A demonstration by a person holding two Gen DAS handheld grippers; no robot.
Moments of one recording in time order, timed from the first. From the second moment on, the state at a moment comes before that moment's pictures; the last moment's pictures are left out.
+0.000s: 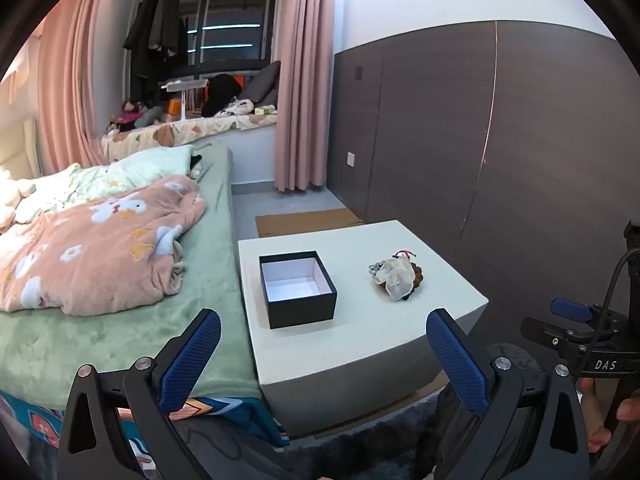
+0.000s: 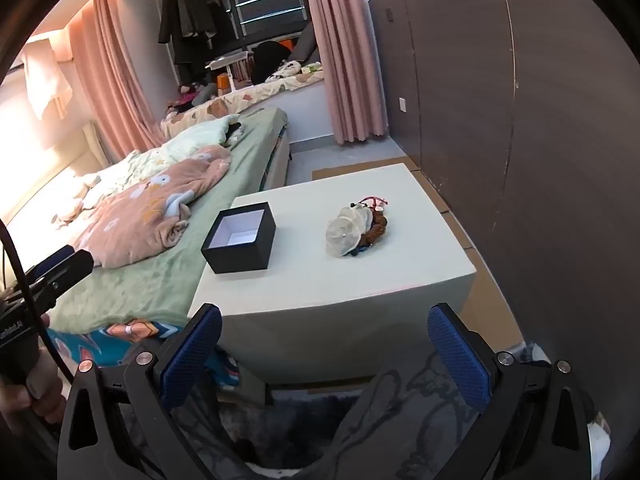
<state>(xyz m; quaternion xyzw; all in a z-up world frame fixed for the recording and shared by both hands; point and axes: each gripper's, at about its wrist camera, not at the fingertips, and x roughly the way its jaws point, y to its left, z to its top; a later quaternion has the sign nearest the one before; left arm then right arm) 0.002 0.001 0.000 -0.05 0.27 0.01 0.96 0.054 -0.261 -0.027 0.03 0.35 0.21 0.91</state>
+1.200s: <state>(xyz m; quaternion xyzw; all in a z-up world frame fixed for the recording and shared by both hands) -0.010 -0.011 0.015 -0.04 0.25 0.02 0.97 0.050 -0.279 -0.010 0.04 0.34 0.19 0.92</state>
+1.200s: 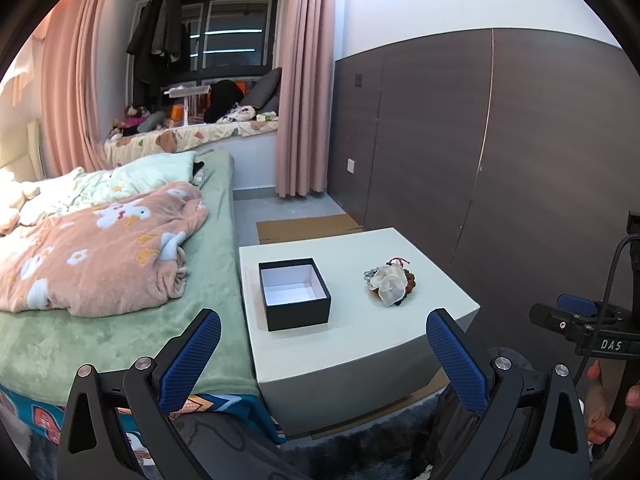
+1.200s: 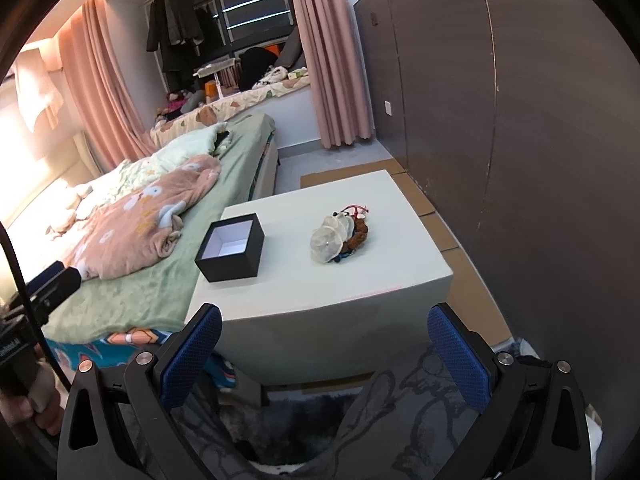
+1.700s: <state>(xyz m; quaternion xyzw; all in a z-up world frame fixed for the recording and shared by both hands) -0.018 -0.021 0.020 -0.03 0.25 0.02 0.97 0.044 -0.292 0.000 0.05 0.33 0.18 0.92</state>
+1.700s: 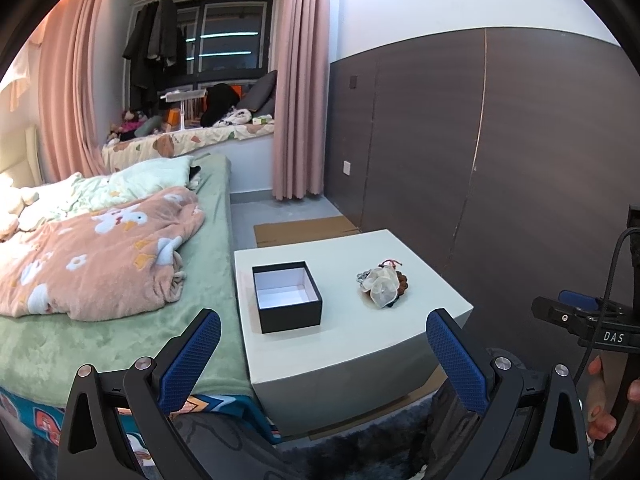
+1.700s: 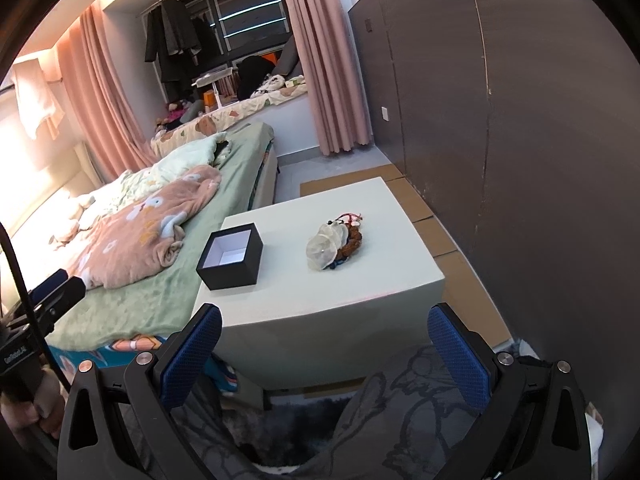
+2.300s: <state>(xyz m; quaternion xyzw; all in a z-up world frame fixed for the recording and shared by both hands) -0.021 -0.027 0.031 -0.04 0.24 0.01 0.97 0.043 -0.303 0.004 0.05 0.33 0.18 0.93</state>
